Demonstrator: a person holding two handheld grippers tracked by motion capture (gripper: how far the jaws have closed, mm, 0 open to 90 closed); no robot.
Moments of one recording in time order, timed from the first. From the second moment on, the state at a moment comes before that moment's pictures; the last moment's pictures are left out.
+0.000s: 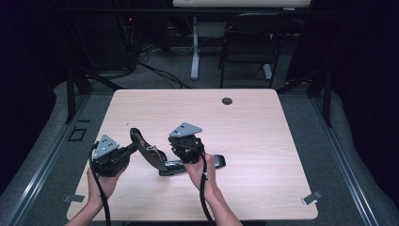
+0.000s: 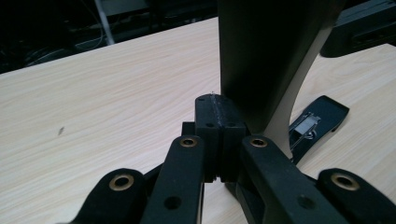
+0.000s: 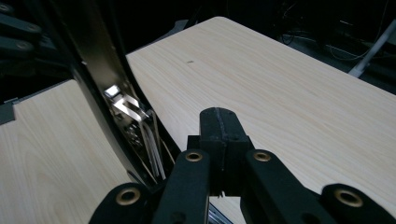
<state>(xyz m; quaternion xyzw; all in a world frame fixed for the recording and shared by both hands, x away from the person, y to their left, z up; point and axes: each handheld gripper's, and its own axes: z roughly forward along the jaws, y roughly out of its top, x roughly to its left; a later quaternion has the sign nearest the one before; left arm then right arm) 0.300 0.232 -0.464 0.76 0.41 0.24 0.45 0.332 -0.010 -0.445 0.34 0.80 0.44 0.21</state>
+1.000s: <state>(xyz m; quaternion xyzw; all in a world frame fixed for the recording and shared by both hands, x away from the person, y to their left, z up) 0.323 0.171 -0.484 0.80 0.35 0.19 0.44 0.337 -0.052 -0.449 0.38 0.77 0.46 0.21</state>
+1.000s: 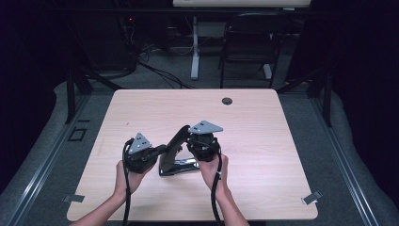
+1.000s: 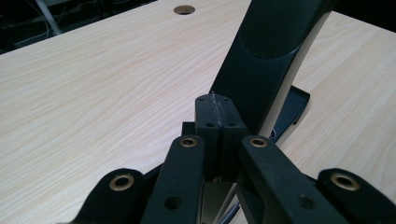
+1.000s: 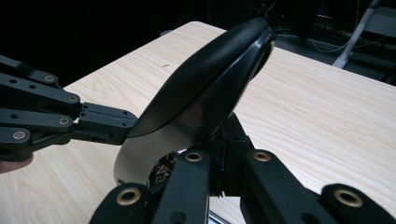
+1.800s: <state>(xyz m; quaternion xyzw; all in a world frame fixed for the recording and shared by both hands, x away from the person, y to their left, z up) 0.326 0.166 -0.491 0.81 0.35 0.17 0.43 0.337 -0.069 -0.465 0.41 0.76 0.47 0.20</state>
